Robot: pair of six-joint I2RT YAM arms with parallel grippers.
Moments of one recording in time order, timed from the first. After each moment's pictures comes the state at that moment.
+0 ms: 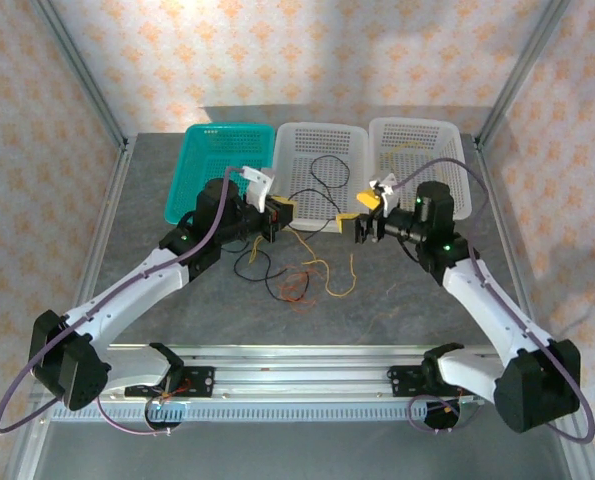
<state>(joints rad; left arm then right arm) -0.54 1.24 0.99 -0.06 0.35 -0.24 0.29 1.12 0.83 -0.04 -0.69 -0.01</state>
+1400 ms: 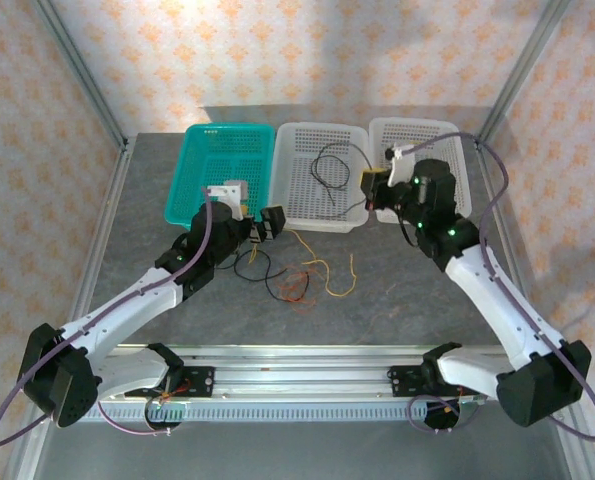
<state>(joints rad) -0.54 1.14 0.78 0.01 -0.12 -0.52 0.37 1.15 1.10 -0.22 -0.20 0.25</state>
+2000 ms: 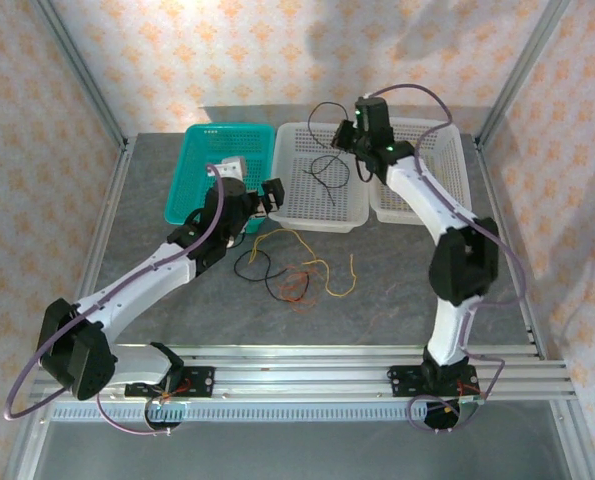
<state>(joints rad) -0.53 1.31 0.99 -0.08 -0.31 -0.54 0.37 1.94 1.80 -0.38 0.02 0.57</state>
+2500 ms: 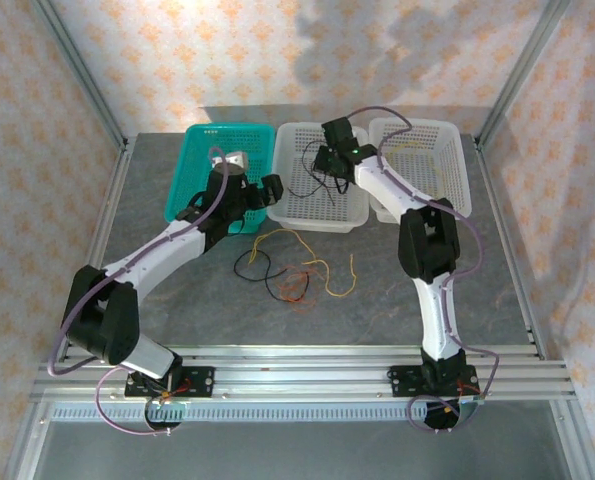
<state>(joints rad) -0.38 1.50 1.06 -0.07 -0.06 -0.57 0.43 2.20 1.94 -0.56 0.09 0.59</state>
